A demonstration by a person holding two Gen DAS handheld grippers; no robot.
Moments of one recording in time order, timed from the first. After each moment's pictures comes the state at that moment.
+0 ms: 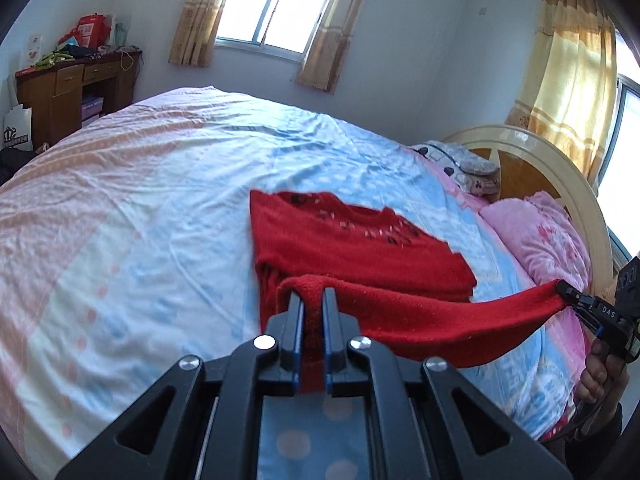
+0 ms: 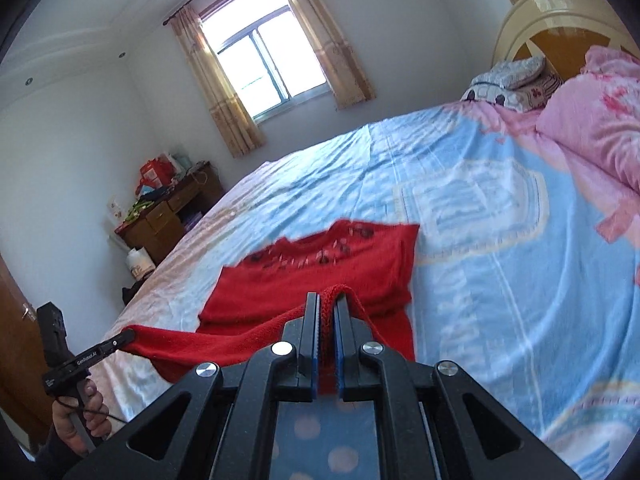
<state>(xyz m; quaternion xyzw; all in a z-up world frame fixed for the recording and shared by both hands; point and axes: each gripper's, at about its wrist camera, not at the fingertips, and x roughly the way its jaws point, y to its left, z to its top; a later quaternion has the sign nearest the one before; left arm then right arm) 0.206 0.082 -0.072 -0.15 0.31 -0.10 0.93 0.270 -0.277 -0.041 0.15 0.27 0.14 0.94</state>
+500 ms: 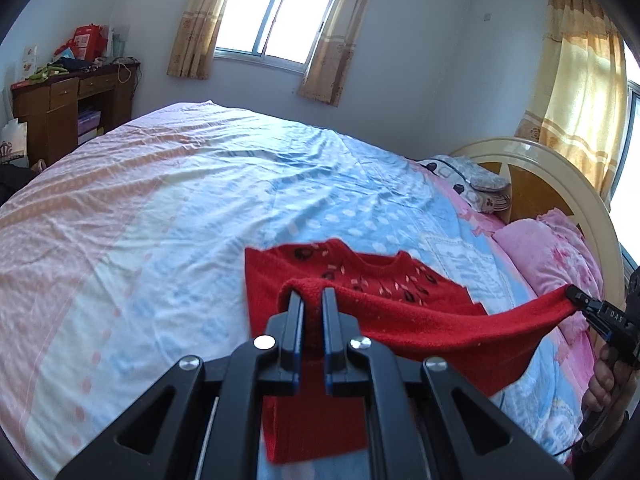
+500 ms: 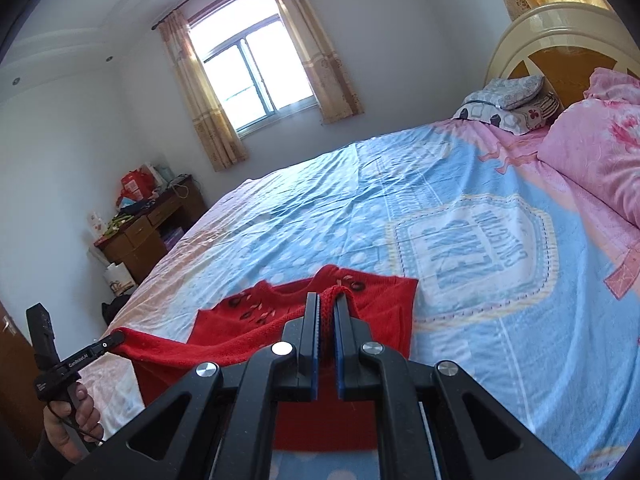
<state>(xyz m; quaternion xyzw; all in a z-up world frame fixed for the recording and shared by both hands) 0.287 0.082 -0.053 -0.15 0.30 -0.09 0.94 0.356 -0.267 -0.017 0.14 0.26 0.11 0.95</state>
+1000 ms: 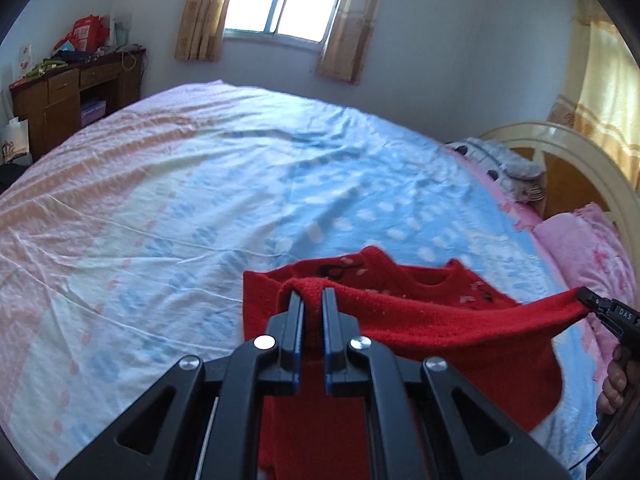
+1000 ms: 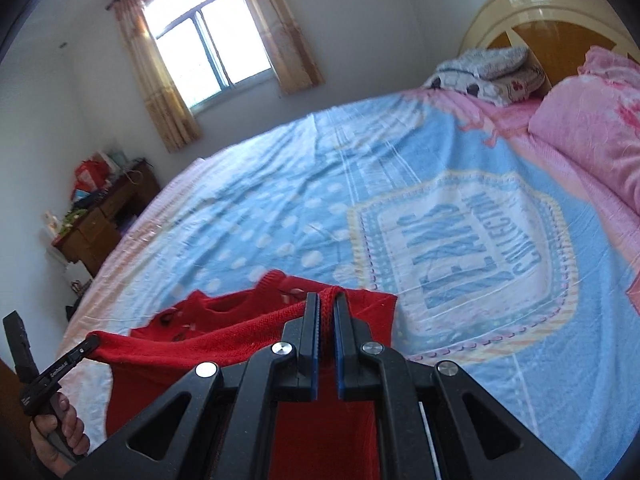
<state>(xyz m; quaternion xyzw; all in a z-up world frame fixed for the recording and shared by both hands) 0.391 0.070 -0.100 -0.13 0.34 -0.06 0.93 0.476 -0.269 -0.069 0.13 0.33 0.04 0.94</state>
